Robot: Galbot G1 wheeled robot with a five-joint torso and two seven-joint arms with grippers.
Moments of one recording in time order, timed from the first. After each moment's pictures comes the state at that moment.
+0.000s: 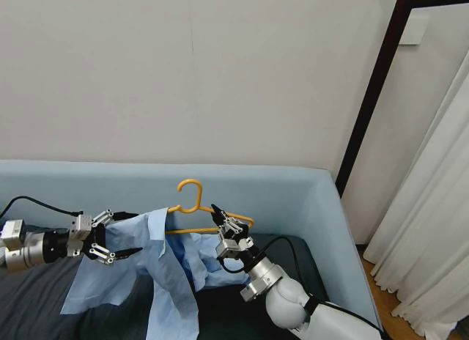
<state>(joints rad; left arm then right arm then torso) 1.15 -0.31 -0.50 -1.60 -0.92 -0.26 1.05 -0.63 1.06 -0.47 1.68 -0.52 0.07 0.45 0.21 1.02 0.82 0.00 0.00</state>
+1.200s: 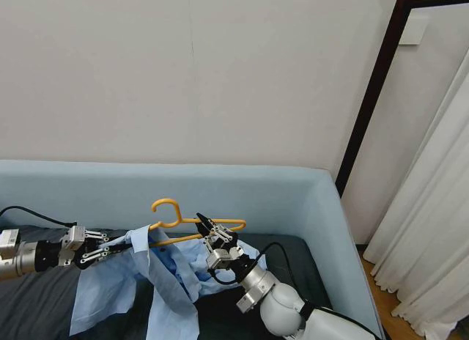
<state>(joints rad) 1.13 -0.37 -0.52 -1.48 -0.85 -0.25 1.12 -0.63 1.07 -0.52 1.70 -0.31 0.19 0.37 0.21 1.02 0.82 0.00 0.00</state>
